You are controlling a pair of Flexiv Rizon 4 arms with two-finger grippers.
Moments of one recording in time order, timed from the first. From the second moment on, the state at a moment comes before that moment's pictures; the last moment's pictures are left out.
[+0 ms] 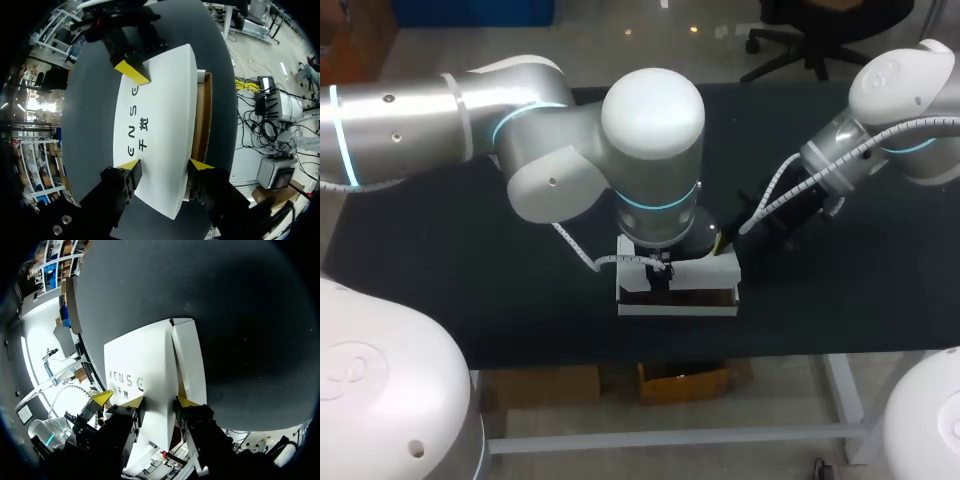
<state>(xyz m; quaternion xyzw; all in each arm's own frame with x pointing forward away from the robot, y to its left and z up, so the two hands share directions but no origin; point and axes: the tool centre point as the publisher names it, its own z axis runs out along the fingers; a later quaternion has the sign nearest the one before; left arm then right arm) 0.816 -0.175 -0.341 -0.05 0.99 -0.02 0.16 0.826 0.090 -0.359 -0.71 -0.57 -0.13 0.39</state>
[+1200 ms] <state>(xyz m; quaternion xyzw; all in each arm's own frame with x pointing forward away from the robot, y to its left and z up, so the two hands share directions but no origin) 0.816 -0.180 -0.342 -0.06 0.98 0.00 0.21 0.829 0.089 -0.358 -0.71 -0.58 -0.13 0.39</state>
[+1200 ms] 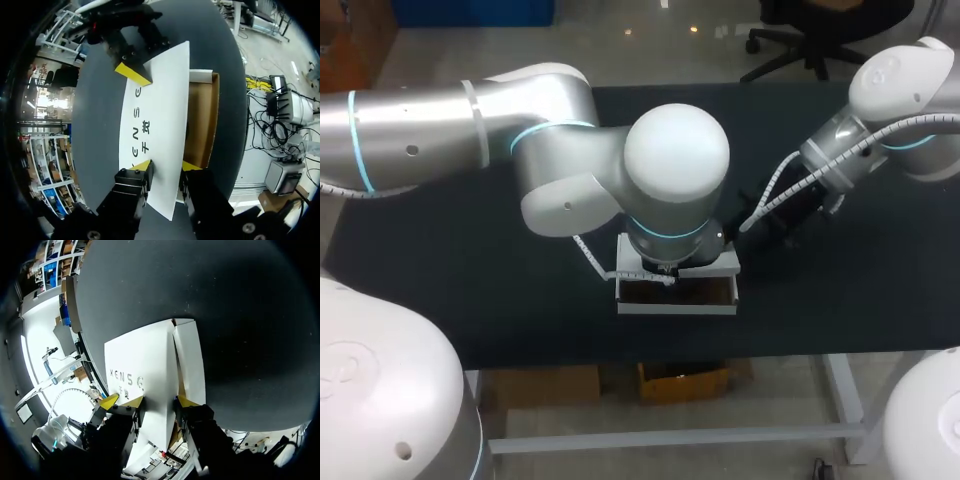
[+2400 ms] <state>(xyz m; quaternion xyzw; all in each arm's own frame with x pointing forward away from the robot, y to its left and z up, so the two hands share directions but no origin) 0.810 -0.179 -0.354 -0.06 0.98 0.00 0.21 0.827 0.084 -0.358 -0.71 -0.58 -0.12 0.39</state>
